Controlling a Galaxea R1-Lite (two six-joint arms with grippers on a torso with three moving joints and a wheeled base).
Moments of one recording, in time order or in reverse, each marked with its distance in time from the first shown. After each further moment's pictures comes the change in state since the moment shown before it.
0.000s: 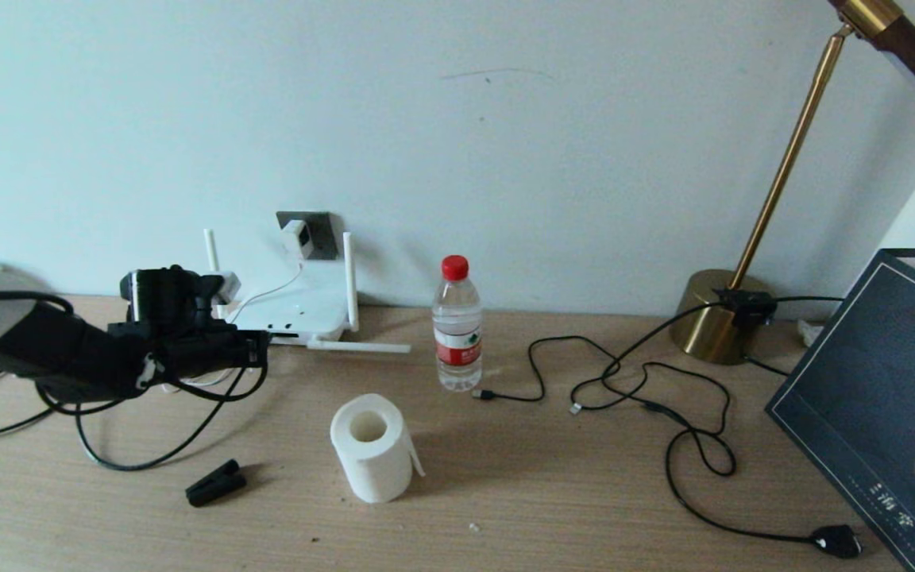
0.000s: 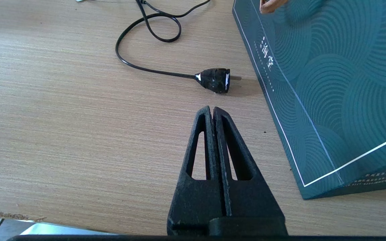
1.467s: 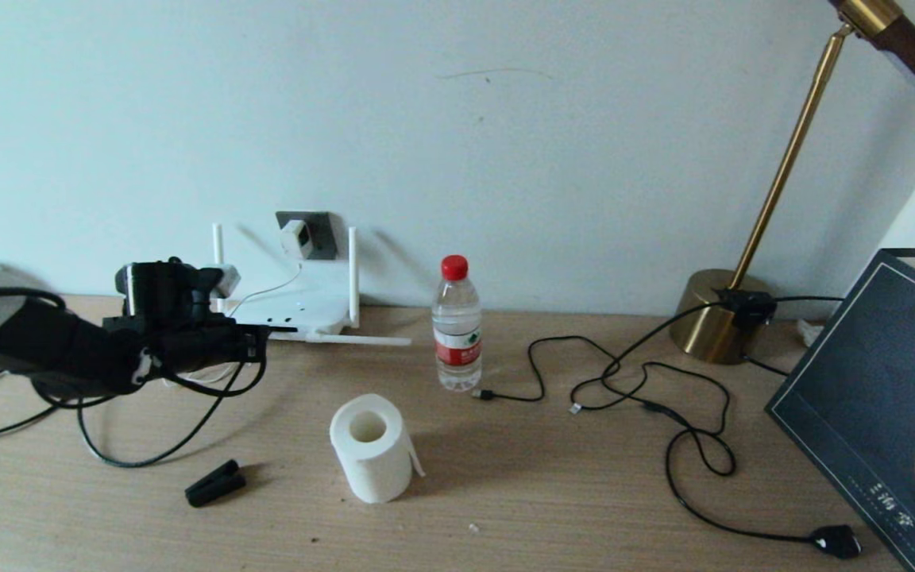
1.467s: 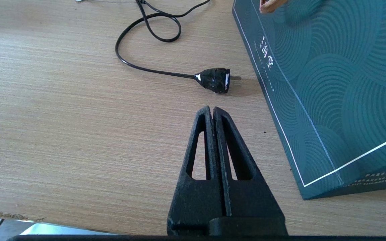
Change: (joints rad) left arm 0.000 -0.018 -0.008 0.007 -0.001 0.028; right arm 0.000 0.000 0.000 0.000 0.000 0.000
